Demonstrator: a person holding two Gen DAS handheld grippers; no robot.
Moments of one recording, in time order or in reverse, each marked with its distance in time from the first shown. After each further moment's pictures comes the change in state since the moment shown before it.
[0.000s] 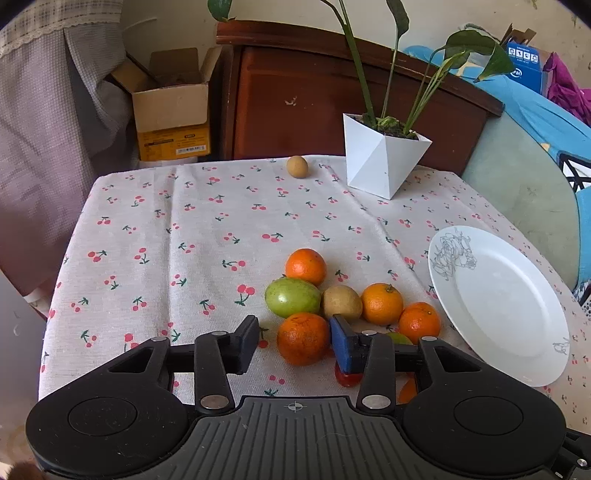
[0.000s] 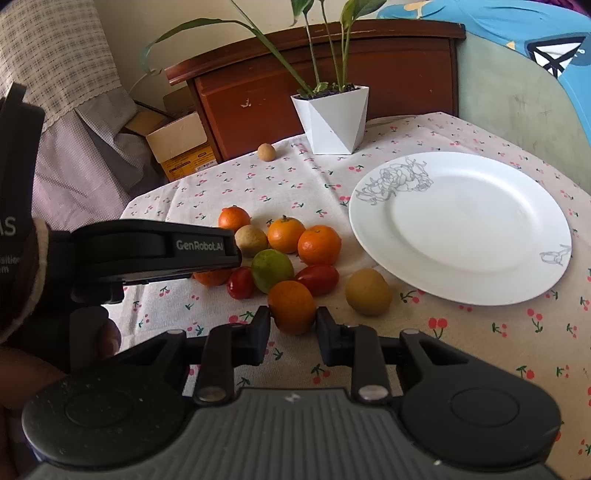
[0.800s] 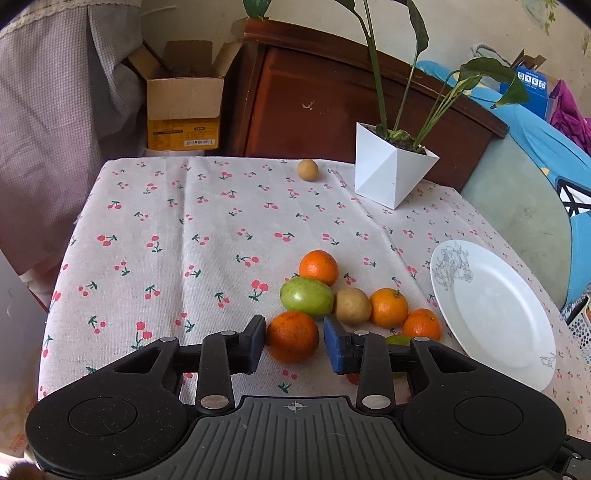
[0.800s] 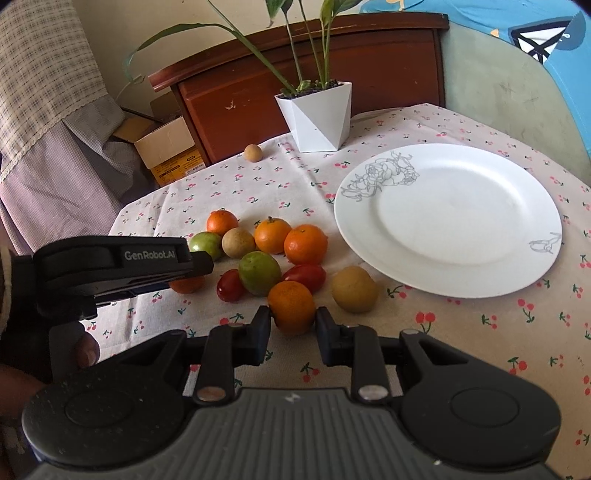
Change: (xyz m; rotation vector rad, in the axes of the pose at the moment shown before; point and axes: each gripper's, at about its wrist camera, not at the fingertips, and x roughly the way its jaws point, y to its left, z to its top) left arm -0.004 0.020 -0.002 -0.075 -0.015 -0.037; right arm -0.002 -0.008 0.002 0.053 0.009 -0.012
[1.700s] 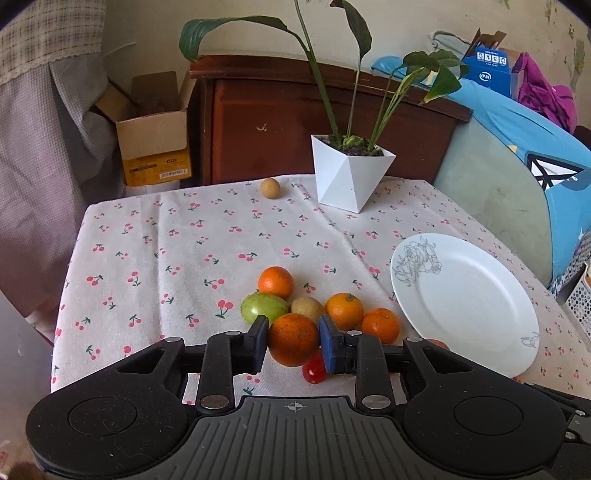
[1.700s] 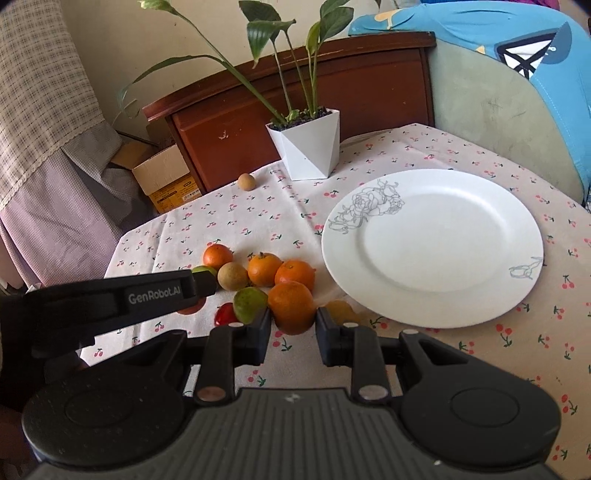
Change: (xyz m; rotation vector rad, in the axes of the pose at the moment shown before) left arm -0.024 -0.038 0.006 0.138 -0.025 0.001; right arm -0.016 -0.009 0.016 0.030 -0.056 -0.006
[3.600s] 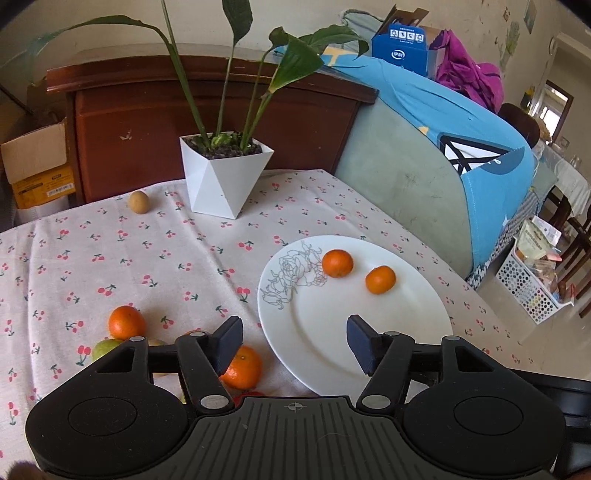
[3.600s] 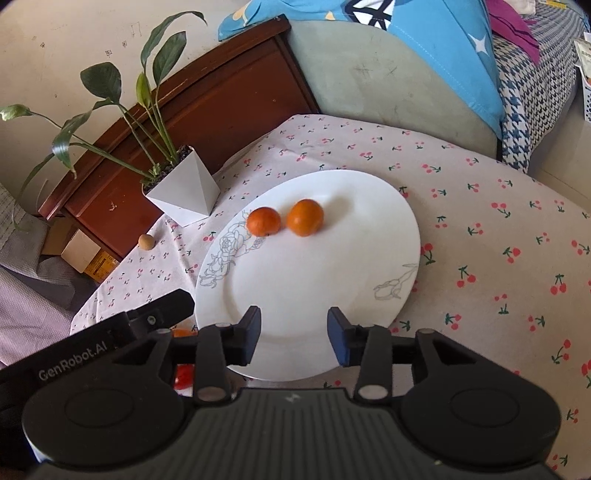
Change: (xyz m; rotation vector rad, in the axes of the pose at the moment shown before) left arm 0.029 -0.060 0.029 0.083 0.062 -0.258; right arm -0.009 -0.102 0.035 0.330 0.037 -0.086
